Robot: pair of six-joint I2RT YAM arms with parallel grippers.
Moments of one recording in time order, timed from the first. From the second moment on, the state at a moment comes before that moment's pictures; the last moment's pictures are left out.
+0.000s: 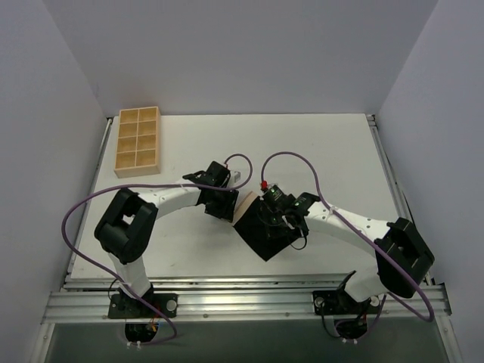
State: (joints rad) left arm -0.63 1.81 1.13 -0.46 0.16 -0.28; right arm 0.79 1.43 0.88 -0.62 0.05 0.55
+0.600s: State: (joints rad) left arm -0.63 1.85 1.16 -0.44 0.26 -0.21; right arm 0.79 1.40 0.86 -0.61 0.06 0.55
